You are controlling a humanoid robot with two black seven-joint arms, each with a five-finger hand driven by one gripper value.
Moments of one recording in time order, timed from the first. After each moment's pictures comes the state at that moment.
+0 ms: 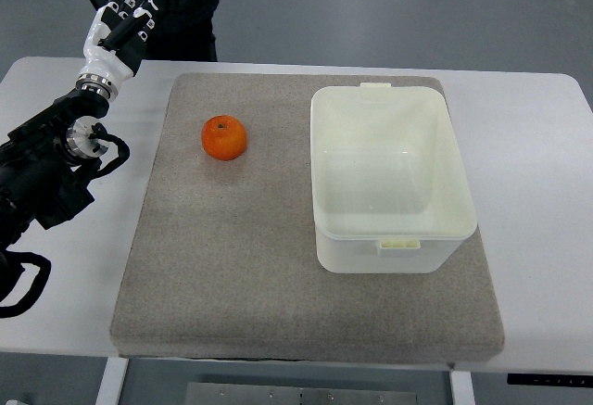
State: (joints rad) left arm -1.01 0.16 -0.49 -0.20 -0.18 -0.36 -0.47; right arm 0.03 0.00 -0.05 0.17 0.03 -0.15 0.17
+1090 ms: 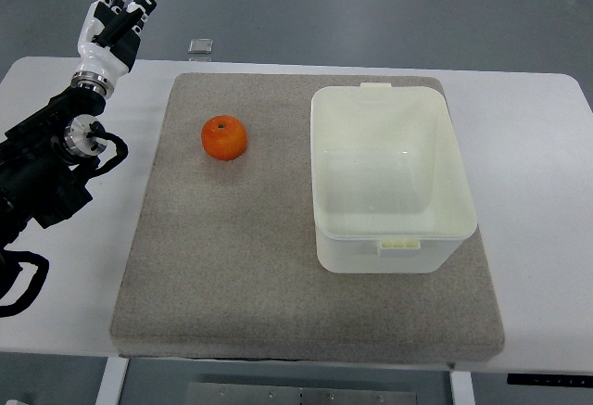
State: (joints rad) left arm -1.01 0.17 -0.49 -0.20 -0.19 -0.35 -0.50; right arm 0.03 0.00 -0.05 0.17 0.03 -0.15 0.17
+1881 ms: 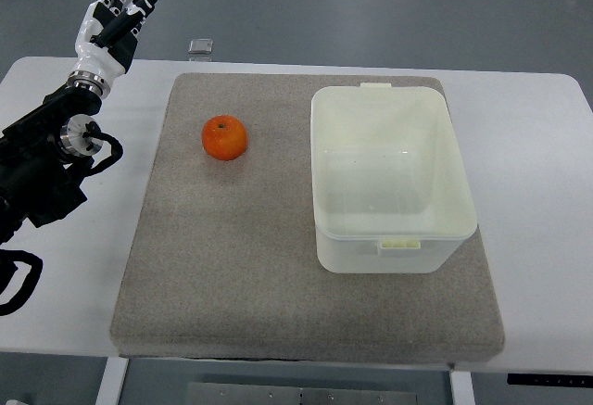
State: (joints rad) left arm -1.02 0.18 -0.43 -0.19 -0.17 -0.35 -0.49; right arm 0.03 0.00 -0.05 0.17 0.03 -0.15 0.17
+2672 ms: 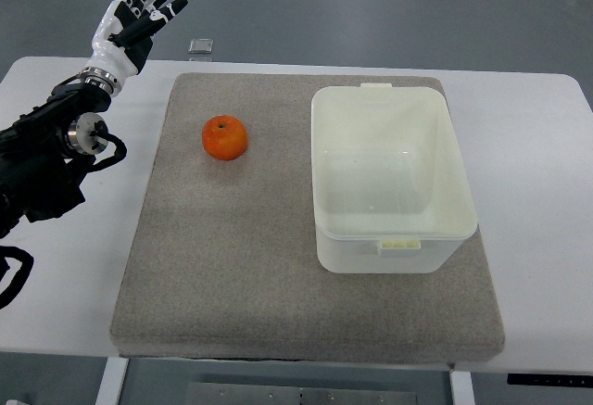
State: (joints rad) left arm -1.04 0.23 -0.32 -0.31 -0.12 -0.31 -0.49; right arm 0.03 0.00 -0.05 0.17 0.03 -0.15 0.17
